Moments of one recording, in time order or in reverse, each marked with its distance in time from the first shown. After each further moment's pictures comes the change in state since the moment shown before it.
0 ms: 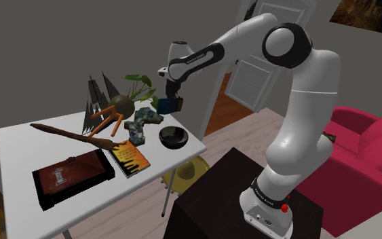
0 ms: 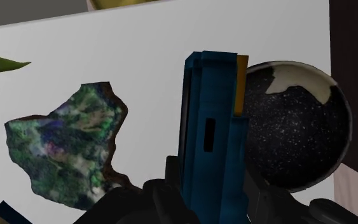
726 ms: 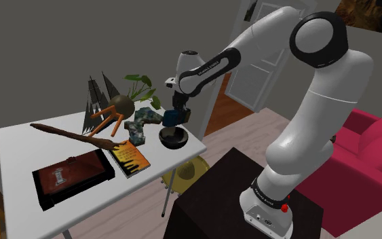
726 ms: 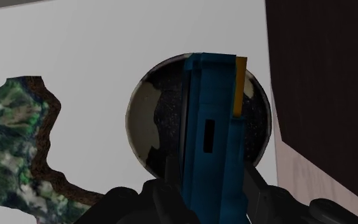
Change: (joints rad) arm -0.018 -0.239 0.041 -0.379 0.058 0.152 0.027
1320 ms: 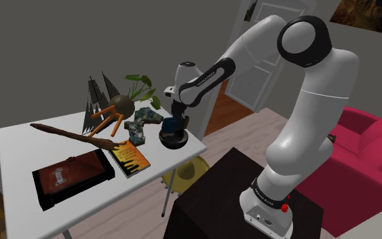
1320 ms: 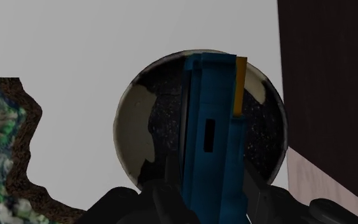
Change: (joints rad) arm 0.018 0.099 -0.029 -0.015 -0.081 0.104 0.063
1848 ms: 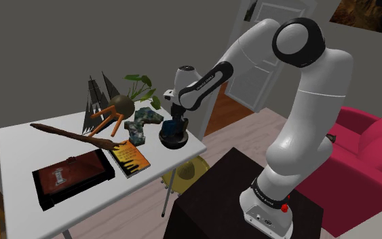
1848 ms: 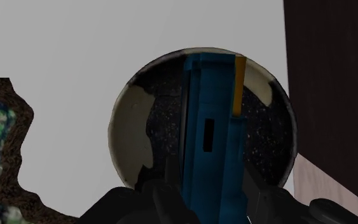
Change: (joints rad) arm 0.012 0.041 -0.016 0.001 -0.034 0.037 0.027
